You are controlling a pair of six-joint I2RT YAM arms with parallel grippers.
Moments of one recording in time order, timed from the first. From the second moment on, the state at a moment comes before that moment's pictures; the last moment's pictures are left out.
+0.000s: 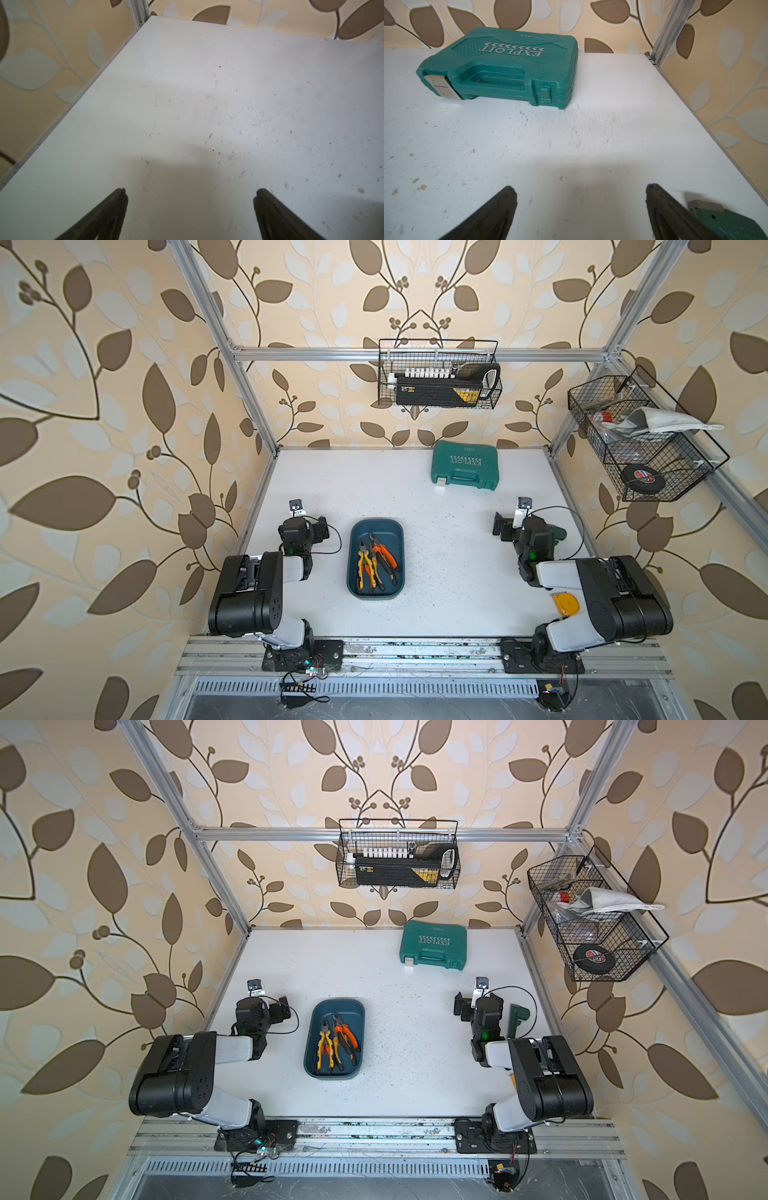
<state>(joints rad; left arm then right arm) 0.07 1.51 0.37 0.65 -0.10 -0.09 0.05 1.51 0.34 0.79 0.23 0.02</state>
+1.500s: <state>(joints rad) 0.05 1.18 0.46 0.33 -0.01 -0.16 0.21 0.74 0.49 0.10 0.37 0.36</state>
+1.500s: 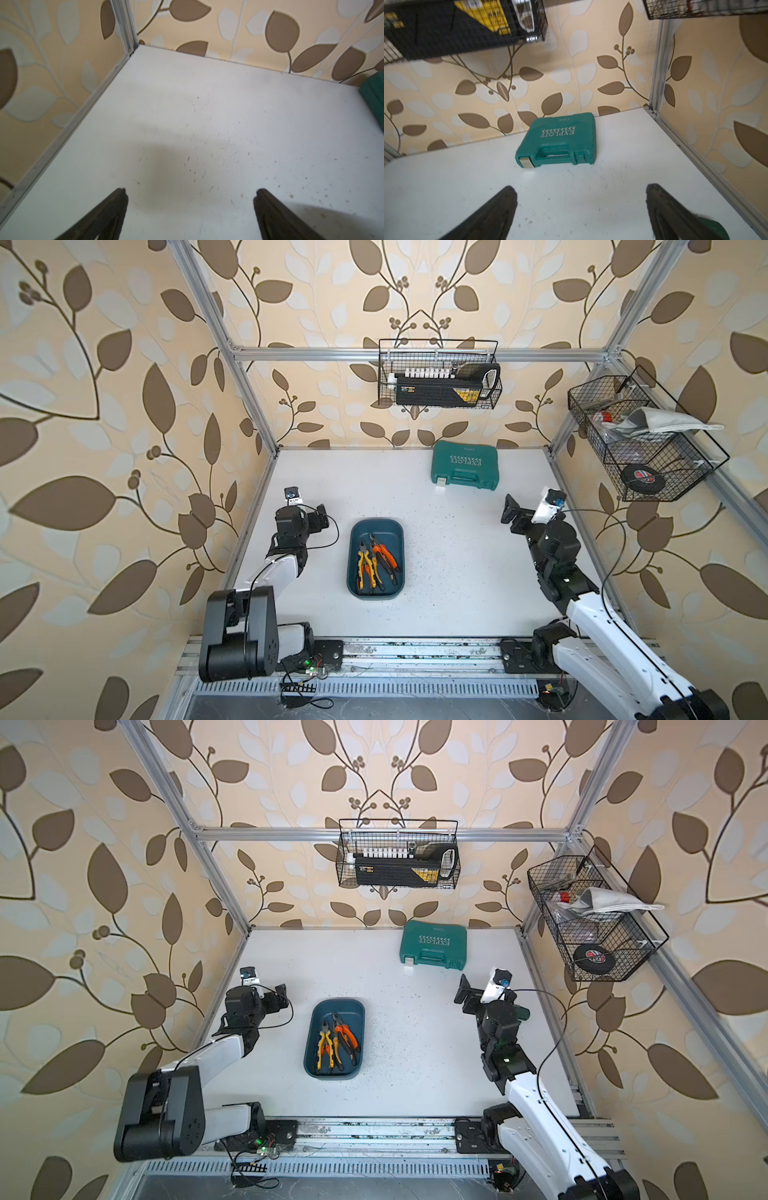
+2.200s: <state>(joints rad) 0.03 0.77 0.63 -0.64 -0.28 -0.75 0.23 0.95 0.51 -0.30 0.46 0.79</state>
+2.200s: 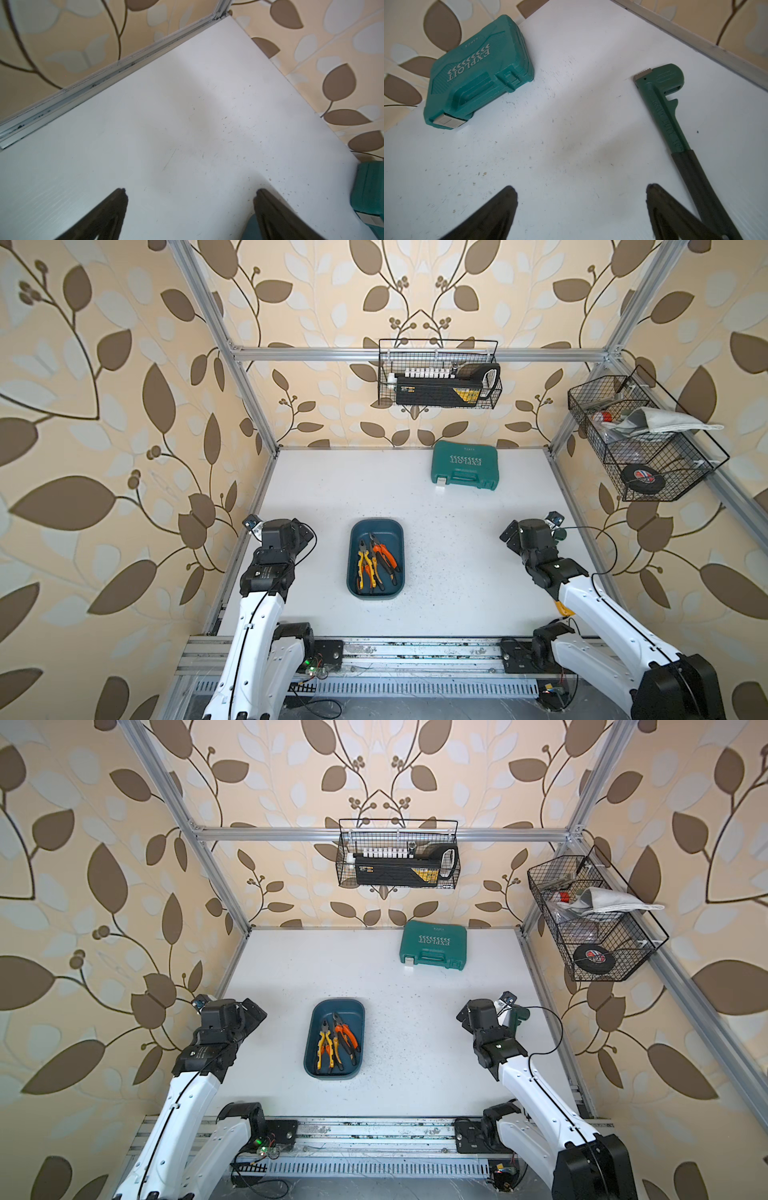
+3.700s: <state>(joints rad) -0.59 1.14 0.95 -1.03 0.06 -0.98 0.47 1.29 0.65 -0.18 0.39 0.59</state>
